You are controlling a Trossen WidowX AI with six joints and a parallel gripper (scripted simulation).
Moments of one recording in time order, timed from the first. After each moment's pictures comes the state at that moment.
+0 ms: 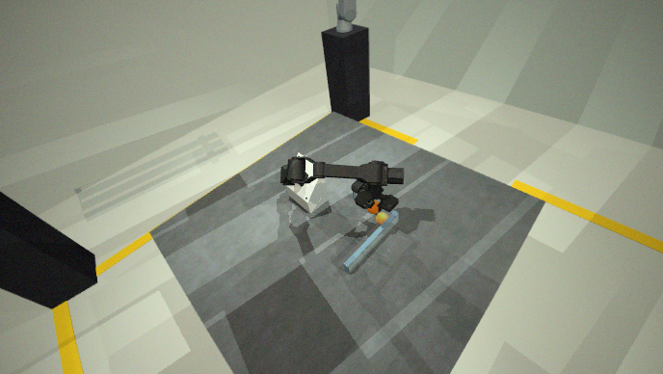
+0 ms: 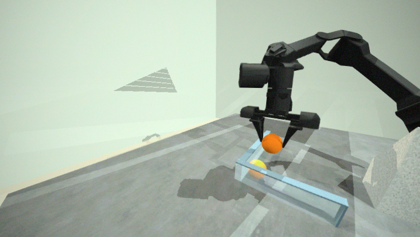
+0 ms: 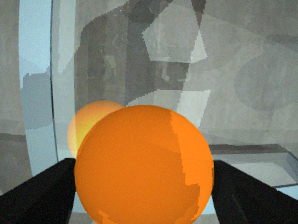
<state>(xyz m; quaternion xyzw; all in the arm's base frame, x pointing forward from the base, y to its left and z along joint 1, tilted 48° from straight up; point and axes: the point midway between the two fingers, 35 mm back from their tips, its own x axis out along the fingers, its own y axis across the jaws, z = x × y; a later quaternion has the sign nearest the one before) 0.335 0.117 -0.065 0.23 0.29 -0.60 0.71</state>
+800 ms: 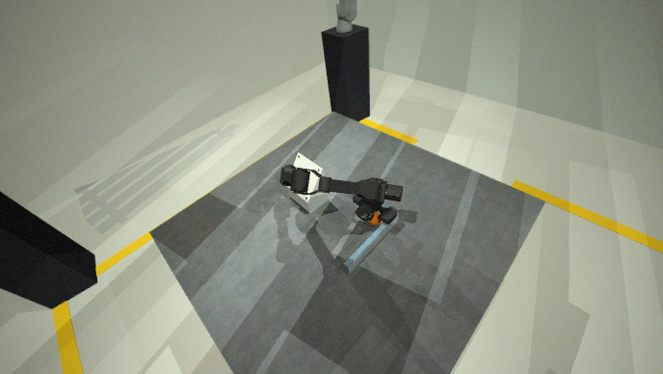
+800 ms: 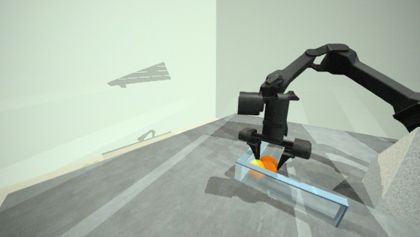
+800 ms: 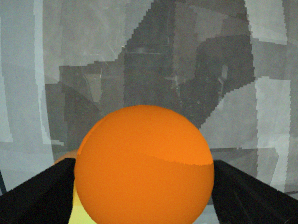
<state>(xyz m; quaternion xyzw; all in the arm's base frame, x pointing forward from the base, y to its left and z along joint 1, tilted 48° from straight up) 0.345 0.062 -0.115 0.24 0.28 -0.61 0.70</state>
